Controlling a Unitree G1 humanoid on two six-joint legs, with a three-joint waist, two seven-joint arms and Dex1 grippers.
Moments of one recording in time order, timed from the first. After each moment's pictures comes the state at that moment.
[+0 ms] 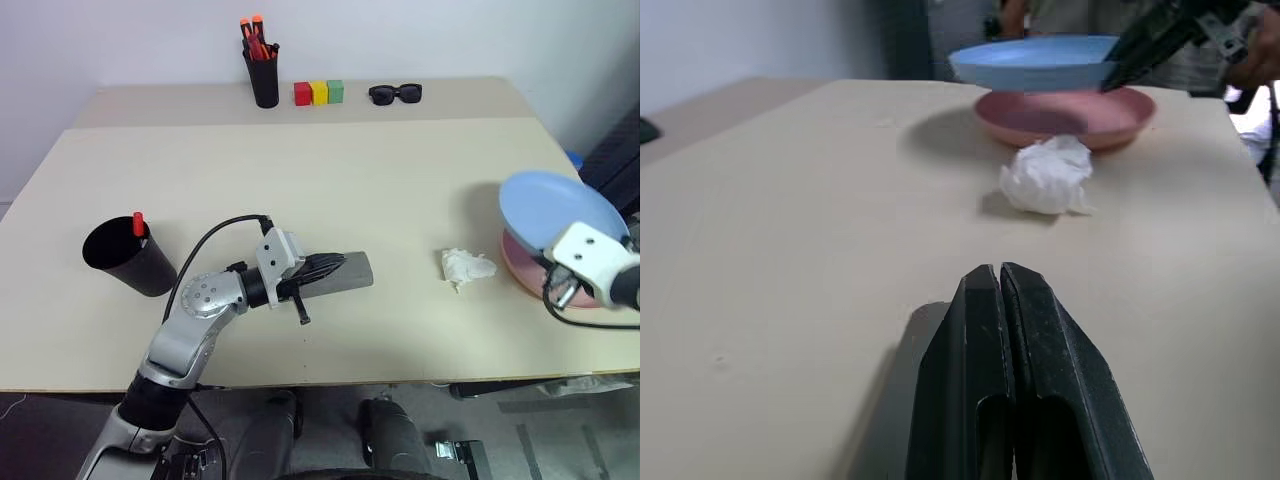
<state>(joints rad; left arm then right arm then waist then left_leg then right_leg) -0.30 0.39 -0.22 -0.22 -0.30 0.21 -0.83 0.14 -1.01 -0.44 -0.32 -0.03 0.46 0.89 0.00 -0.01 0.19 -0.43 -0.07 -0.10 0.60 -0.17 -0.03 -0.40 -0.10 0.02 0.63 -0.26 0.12</state>
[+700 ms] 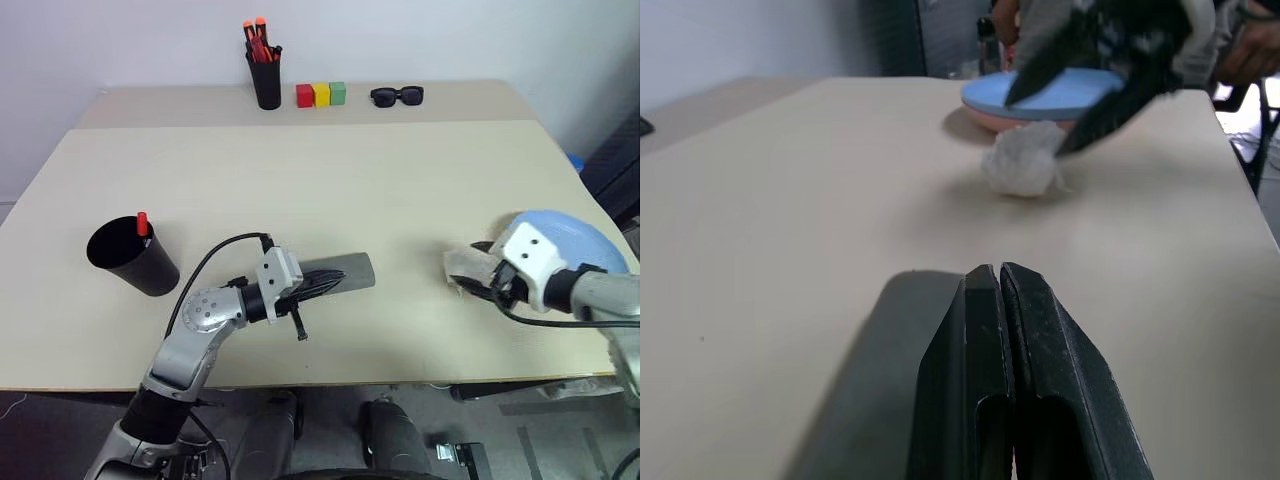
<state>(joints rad) -0.20 0.39 -0.22 -0.27 -0.27 0.15 -0.84 -0.06 -0.87 -0.16 -0.35 0.14 0.55 0.83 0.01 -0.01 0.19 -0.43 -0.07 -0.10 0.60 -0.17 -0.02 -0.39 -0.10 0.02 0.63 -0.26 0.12</state>
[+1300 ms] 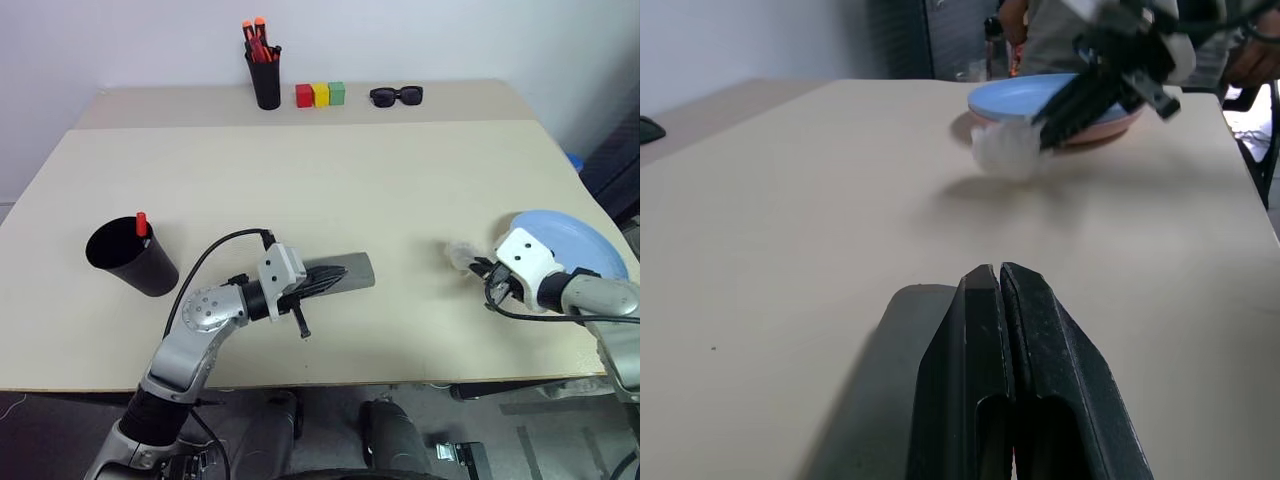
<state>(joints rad) -0.21 0.39 -0.22 -0.31 -0.27 0.21 -0.81 -0.08 -0.89 -0.21 -0.26 0.13 0.49 0.77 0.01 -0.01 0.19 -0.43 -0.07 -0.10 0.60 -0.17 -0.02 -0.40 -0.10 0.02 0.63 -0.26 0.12</state>
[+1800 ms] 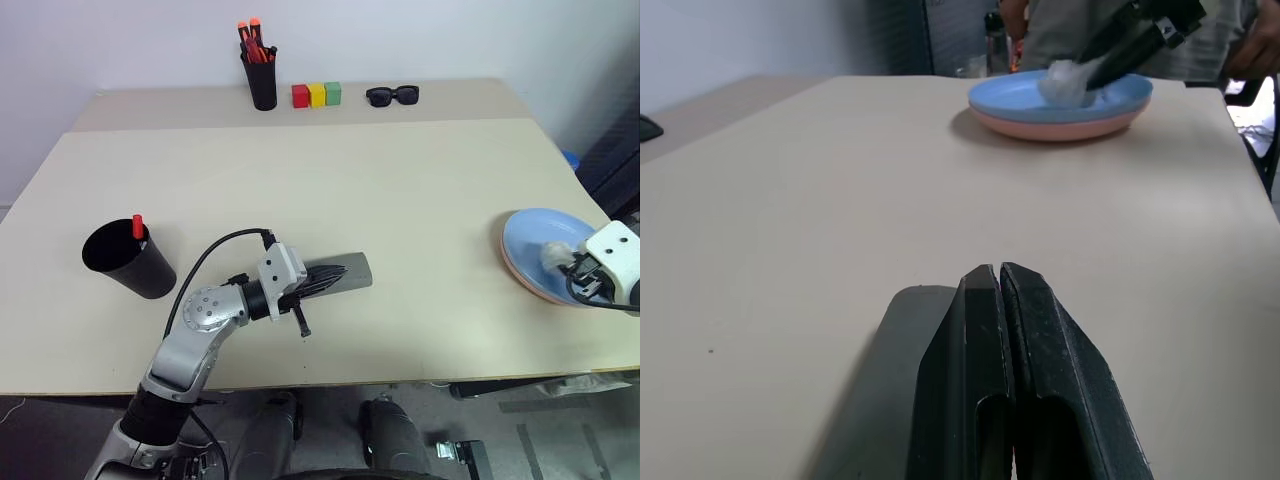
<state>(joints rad) -0.21 0.38 -0.22 -0.30 -0.25 0.21 -0.79 0.01 -1.03 -0.36 -0.03 0.06 0.44 0.77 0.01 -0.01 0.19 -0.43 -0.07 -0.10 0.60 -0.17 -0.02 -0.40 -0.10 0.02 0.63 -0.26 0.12</state>
